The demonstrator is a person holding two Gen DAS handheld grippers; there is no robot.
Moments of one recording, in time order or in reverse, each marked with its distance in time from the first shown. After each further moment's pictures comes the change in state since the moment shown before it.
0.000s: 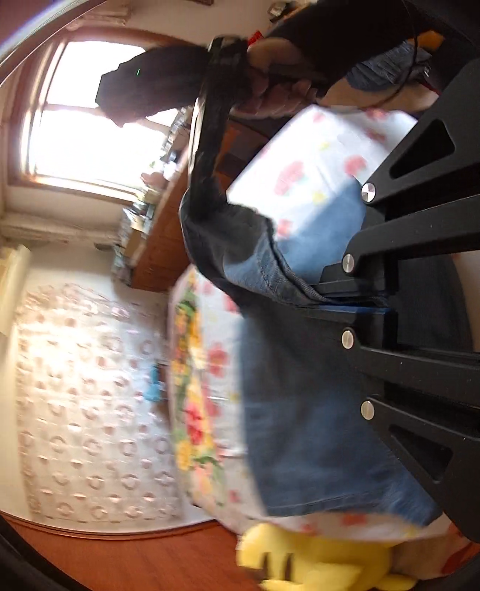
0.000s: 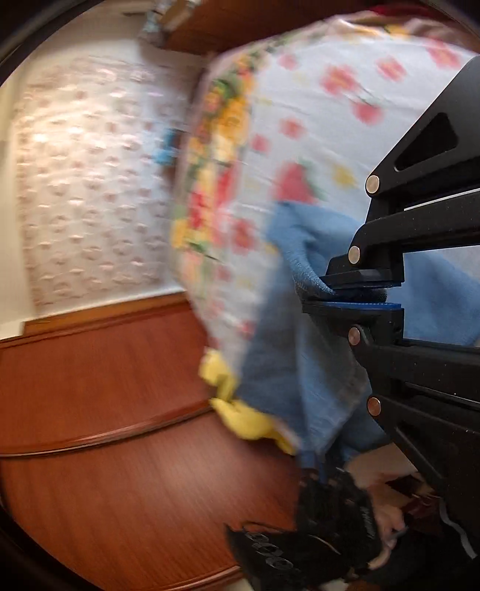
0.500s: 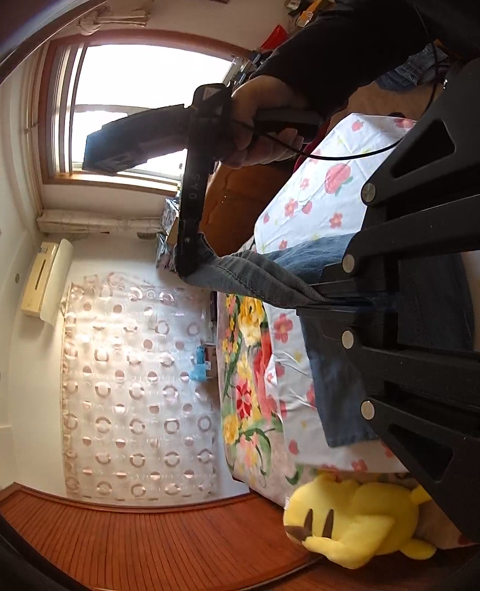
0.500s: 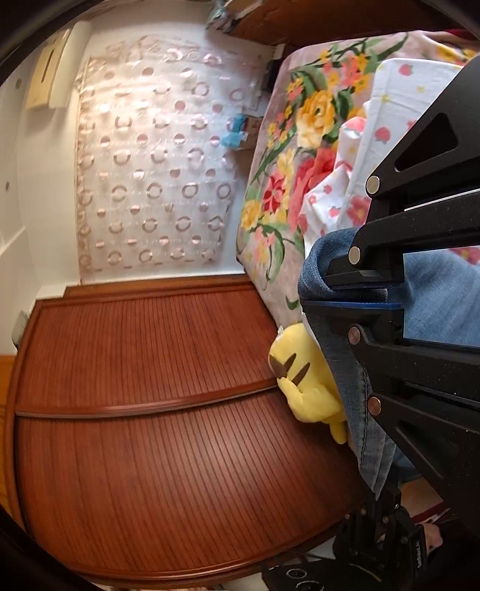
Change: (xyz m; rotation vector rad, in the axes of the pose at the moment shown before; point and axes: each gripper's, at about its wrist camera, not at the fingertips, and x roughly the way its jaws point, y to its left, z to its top) left arm -0.079 0.033 0.033 -0.001 -0.127 0.081; right arm 0.025 0.060 0.111 -0.115 -0.141 0.045
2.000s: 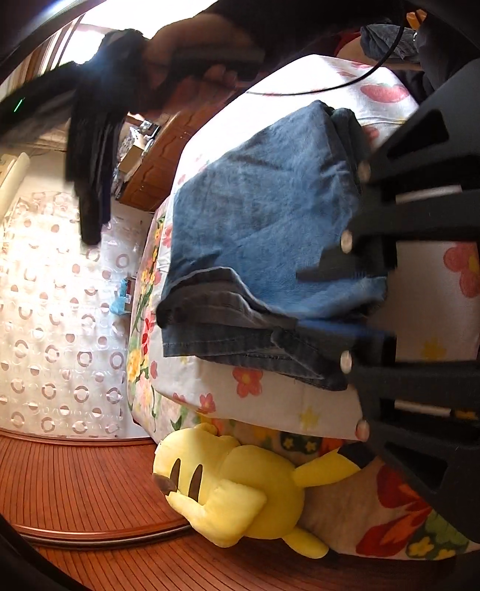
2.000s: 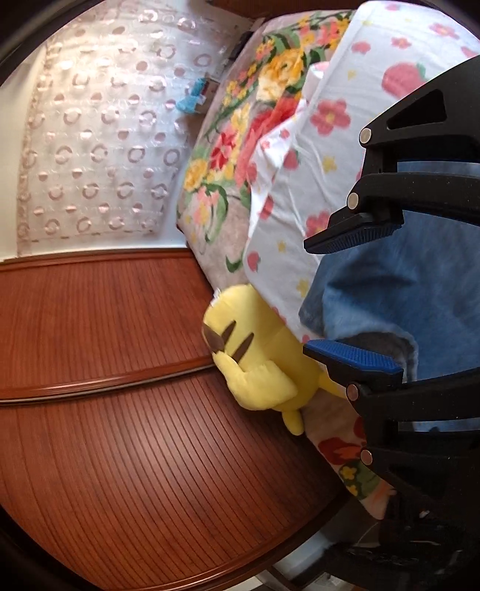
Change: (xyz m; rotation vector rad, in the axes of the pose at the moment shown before) left arm 0.027 0.086 -0.129 -0.208 0.243 0.179; right arm 0.103 -0.016 -0.018 -0.012 0.215 0.070
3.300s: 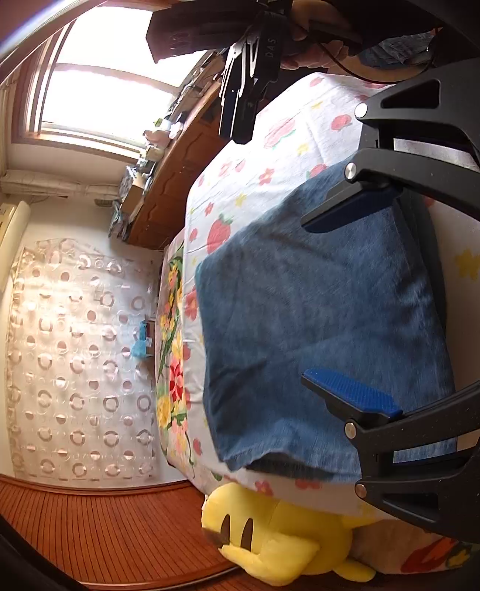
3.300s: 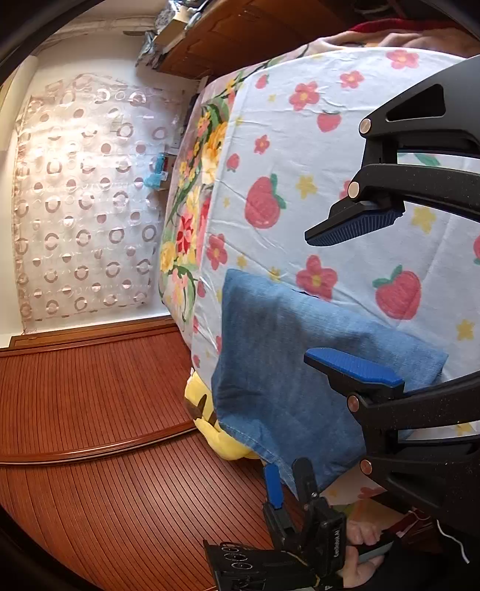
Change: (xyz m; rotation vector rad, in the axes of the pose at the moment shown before) left arm 0.025 -0.092 0.022 0.122 -0.060 -0.096; right arm -0.166 -0.029 -0.146 0.169 0.010 -0.176
